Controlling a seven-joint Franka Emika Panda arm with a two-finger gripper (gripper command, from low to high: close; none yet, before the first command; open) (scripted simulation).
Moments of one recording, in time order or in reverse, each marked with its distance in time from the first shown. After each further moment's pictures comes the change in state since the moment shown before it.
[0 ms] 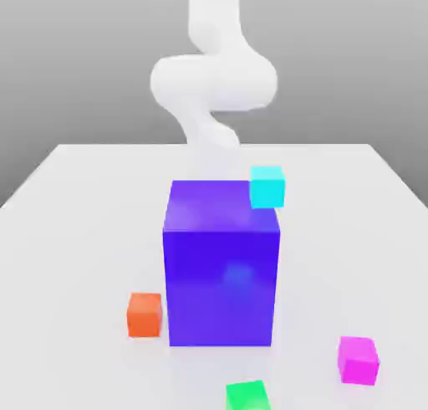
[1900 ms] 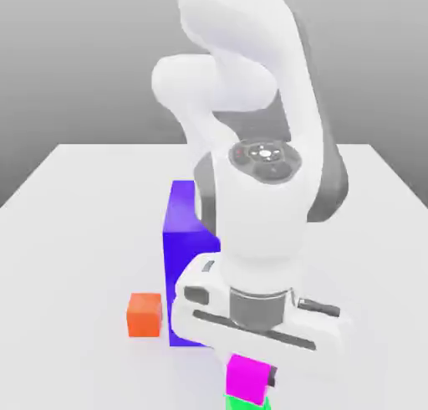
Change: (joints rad) arm -0.112 1.060 0.154 -0.028 -0.139 0.349 0.501
